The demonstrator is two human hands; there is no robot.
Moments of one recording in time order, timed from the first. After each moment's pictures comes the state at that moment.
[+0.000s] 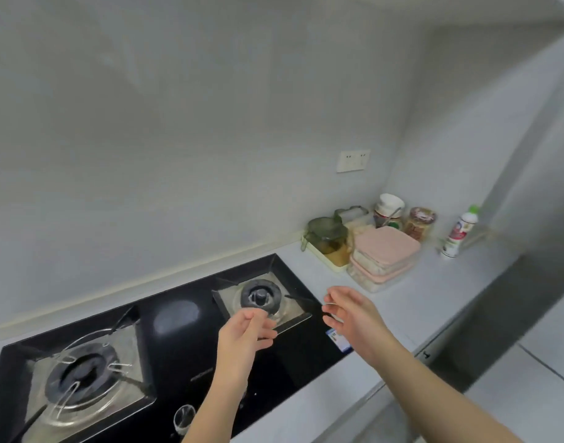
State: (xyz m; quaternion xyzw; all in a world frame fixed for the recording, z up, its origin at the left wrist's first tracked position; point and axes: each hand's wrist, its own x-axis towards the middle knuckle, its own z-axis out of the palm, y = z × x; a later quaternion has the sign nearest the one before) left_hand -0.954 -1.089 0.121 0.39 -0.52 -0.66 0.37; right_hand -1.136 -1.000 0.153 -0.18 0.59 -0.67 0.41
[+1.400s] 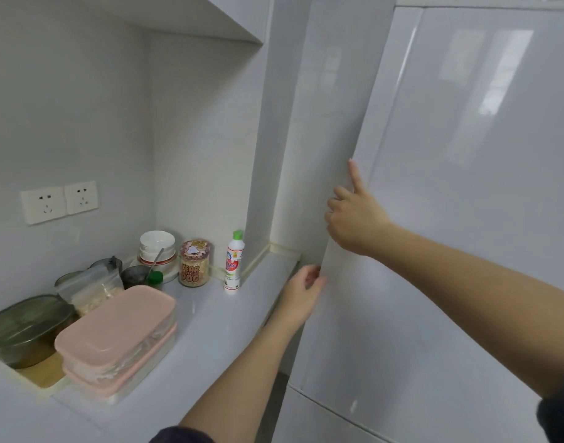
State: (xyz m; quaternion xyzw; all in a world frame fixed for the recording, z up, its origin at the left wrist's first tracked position) left_hand -1.583 -0.850 0.199 0.00 -0.72 -0.68 0.15; right_hand -1.613 -0.758 0.372 -0.32 0.79 0.44 -0.29
